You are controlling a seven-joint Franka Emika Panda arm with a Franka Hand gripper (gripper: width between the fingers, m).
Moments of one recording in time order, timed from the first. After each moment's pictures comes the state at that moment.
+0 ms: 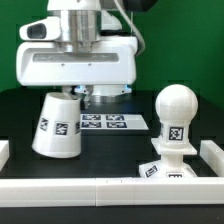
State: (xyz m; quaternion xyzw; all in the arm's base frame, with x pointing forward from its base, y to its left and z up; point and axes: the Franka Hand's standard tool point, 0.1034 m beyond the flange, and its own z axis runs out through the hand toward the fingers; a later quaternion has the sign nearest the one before) arm 0.494 -0.069 0.089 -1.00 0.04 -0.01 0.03
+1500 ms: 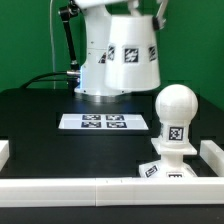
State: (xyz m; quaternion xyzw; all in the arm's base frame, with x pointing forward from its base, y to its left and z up) arm 0.592 0.039 0.236 -0.98 0.18 0.02 0.10
